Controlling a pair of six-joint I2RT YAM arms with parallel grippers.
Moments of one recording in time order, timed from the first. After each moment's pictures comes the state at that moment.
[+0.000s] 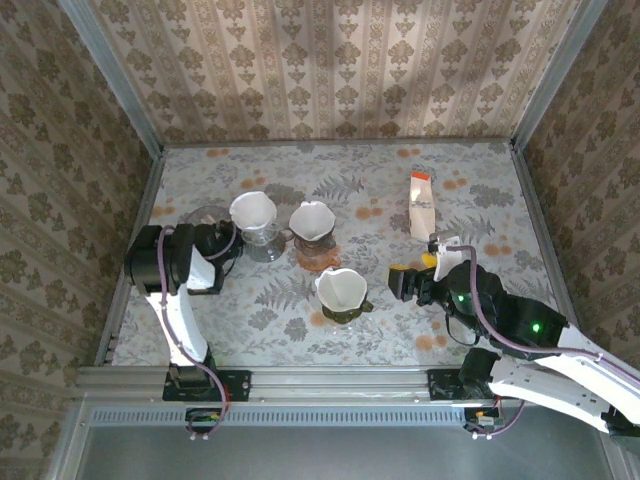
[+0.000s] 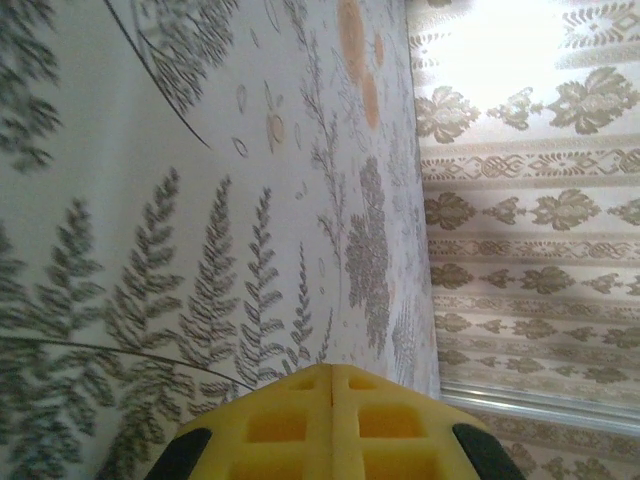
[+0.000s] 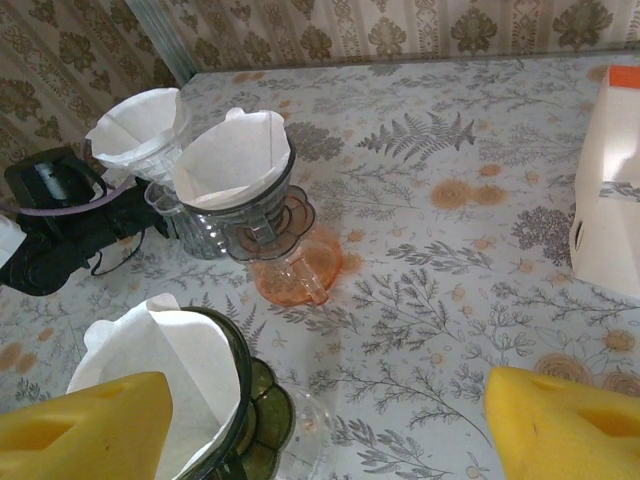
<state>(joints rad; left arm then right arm) -0.05 2.01 0.52 1.16 0.40 -1.32 0.96 0.60 0.82 -0.68 0.42 0.50</state>
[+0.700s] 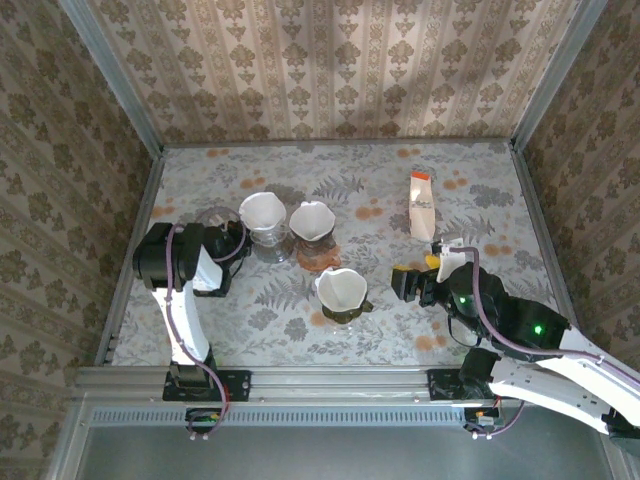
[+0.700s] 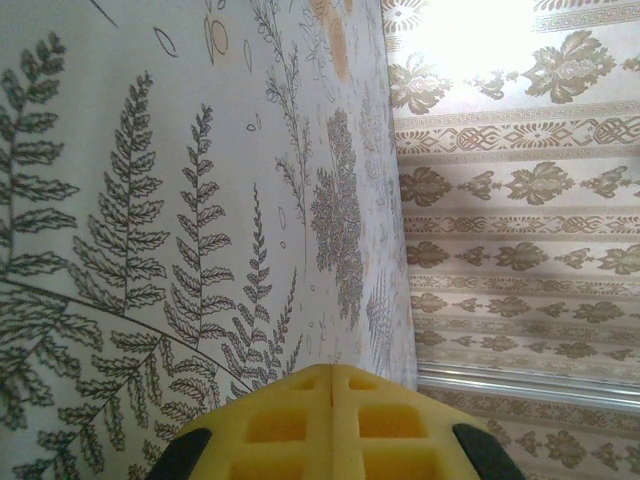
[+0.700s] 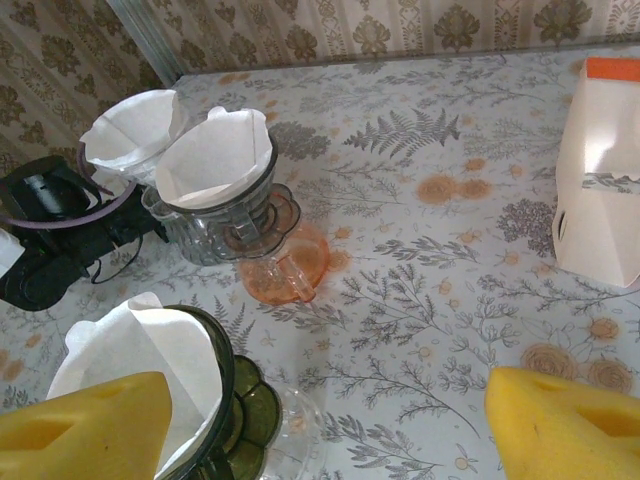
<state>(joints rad) -0.11 2.05 0.52 1.27 0.37 -1.37 0.95 0.58 0.81 -0.69 0.44 0.52</state>
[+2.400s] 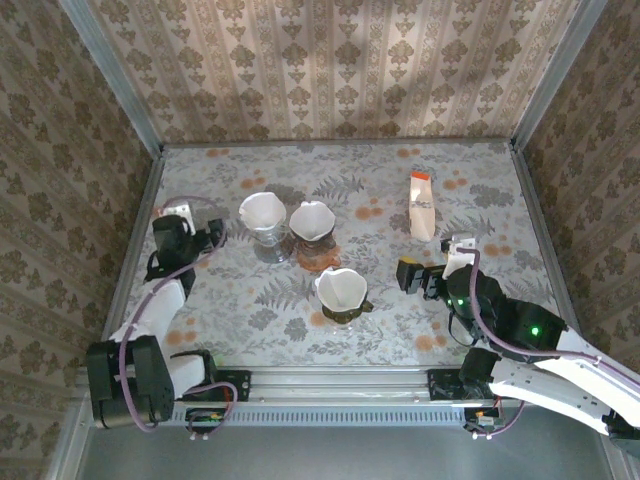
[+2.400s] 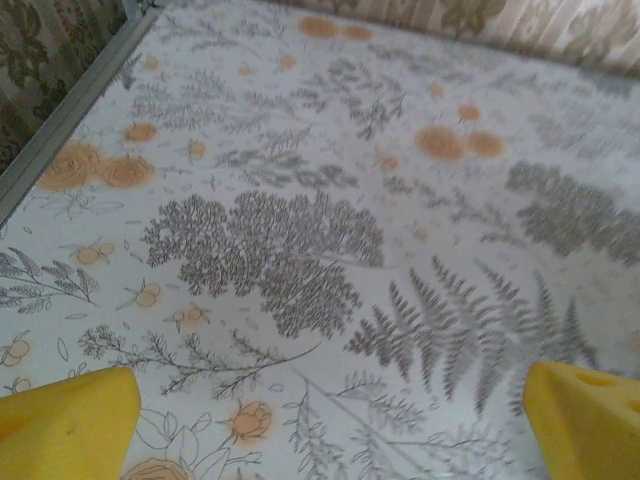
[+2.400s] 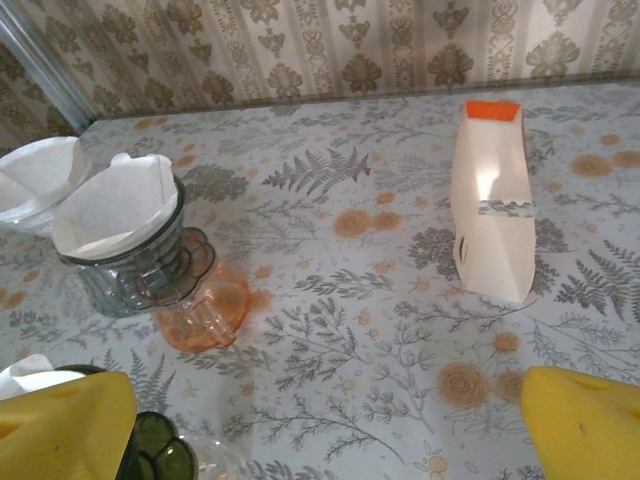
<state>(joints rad) 0.05 1.15 0.53 0.09 0.04 -0.12 0.95 0.57 0.77 -0.69 0.64 0.52</state>
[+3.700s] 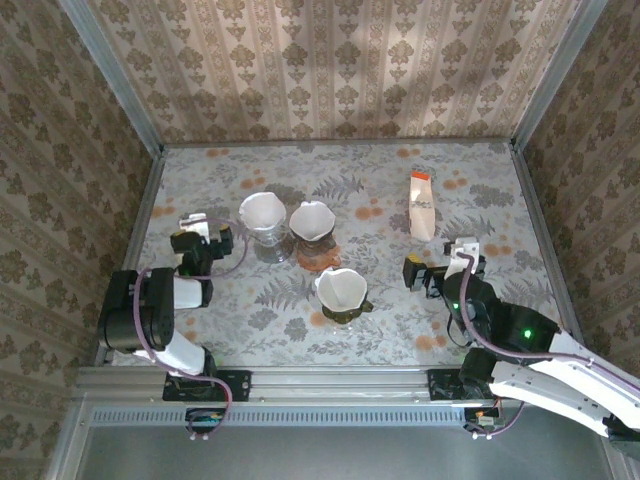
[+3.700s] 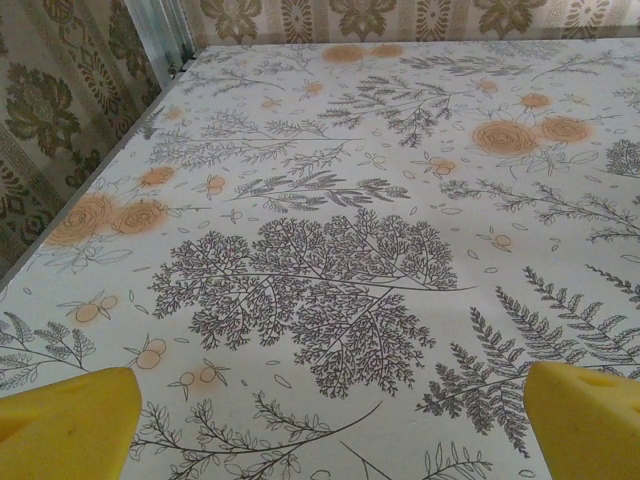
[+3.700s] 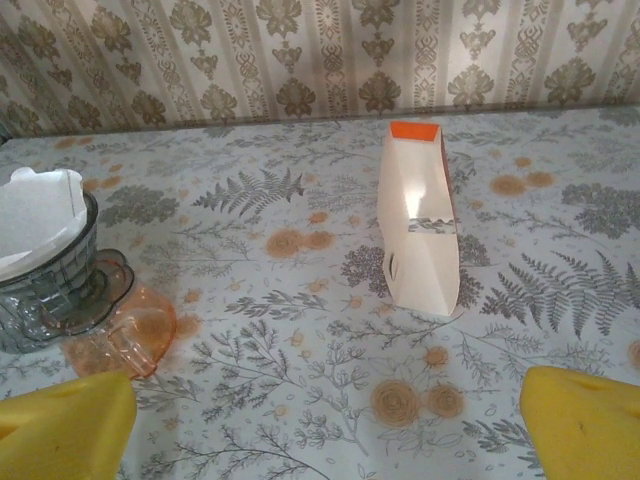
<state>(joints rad) -0.01 1.55 0.34 0.85 -0.12 0.03 0.94 0.55 0.69 -0.62 0.78 0.46</state>
